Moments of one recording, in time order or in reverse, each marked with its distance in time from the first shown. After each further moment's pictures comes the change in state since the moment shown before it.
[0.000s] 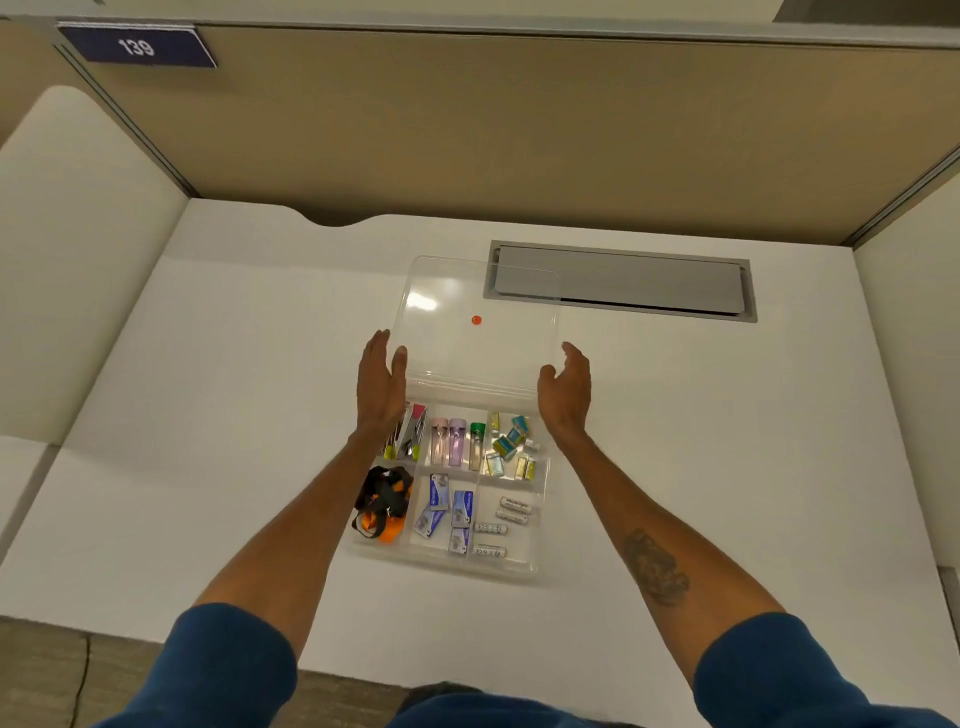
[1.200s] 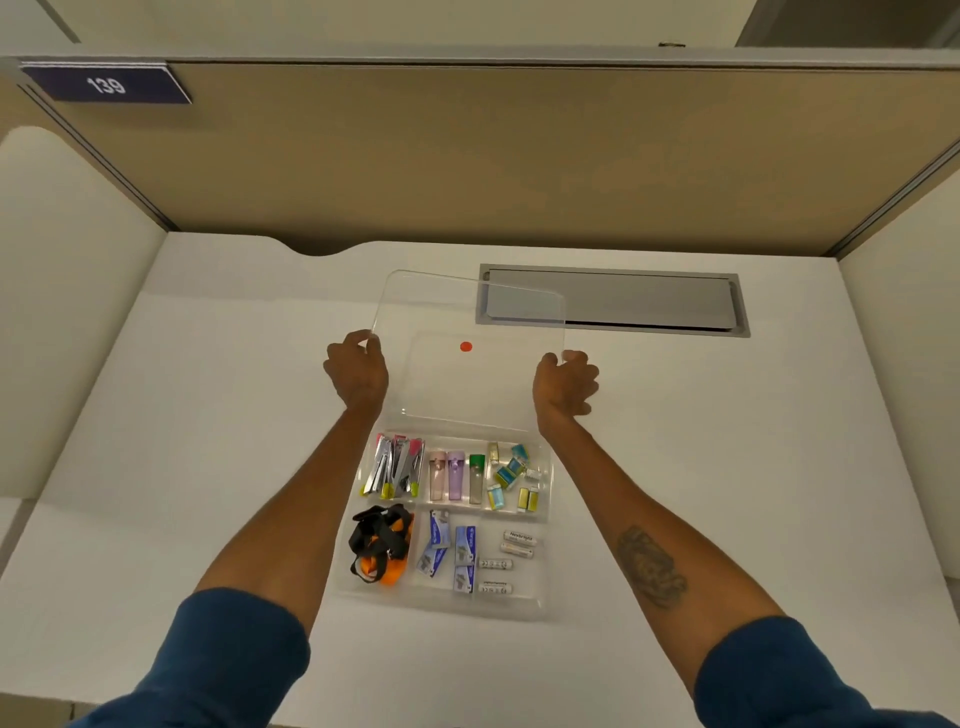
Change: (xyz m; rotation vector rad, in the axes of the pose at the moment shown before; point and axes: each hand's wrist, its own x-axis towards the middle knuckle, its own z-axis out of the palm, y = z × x) left_hand 0.089 0.027 -0.005 0.031 0.238 -0.269; right_hand 0.046 -0.045 0.018 0.018 0.184 0.371
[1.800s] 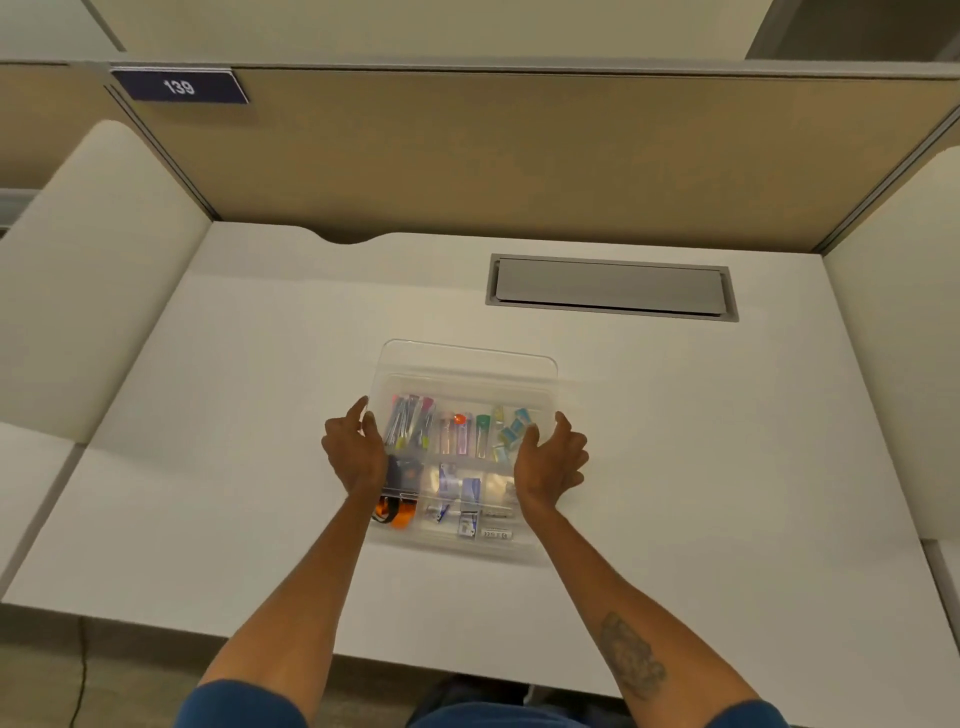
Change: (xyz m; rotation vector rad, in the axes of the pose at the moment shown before) left_hand -0.134 -0.118 -0.058 0.056 0.062 0.063; right_hand -0.119 0.132 -0.026 -0.168 0.037 -0.150
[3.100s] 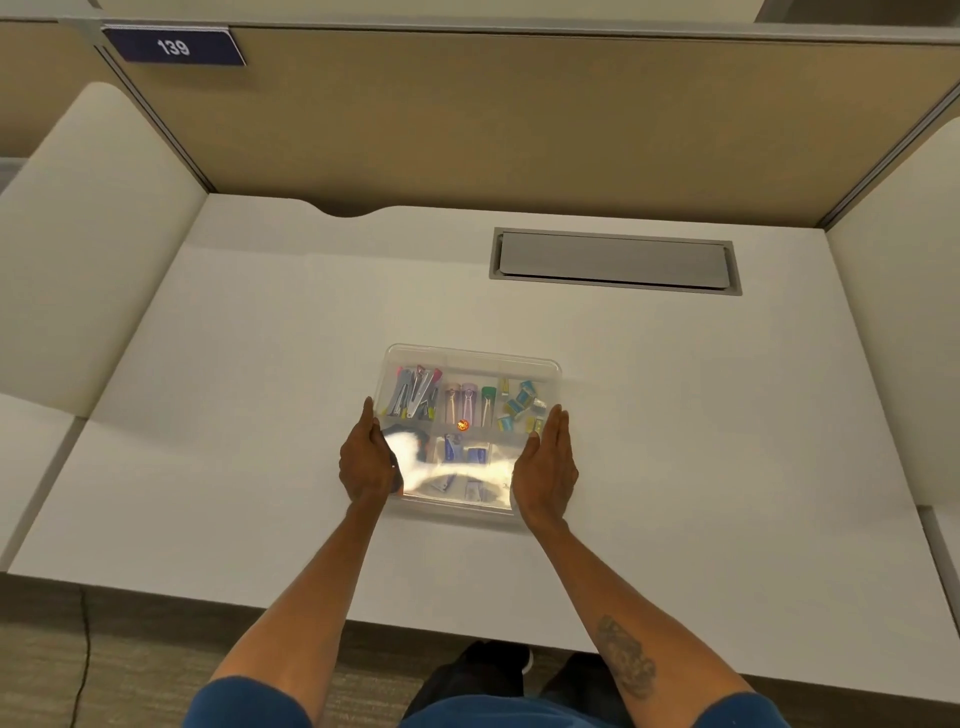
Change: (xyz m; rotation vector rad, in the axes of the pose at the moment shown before) left_hand -0.035 -0.044 -0.003 0.014 -0.114 -0.067; right_hand -0.036 0.053 0.005 -0.153 -0.097 -0.259
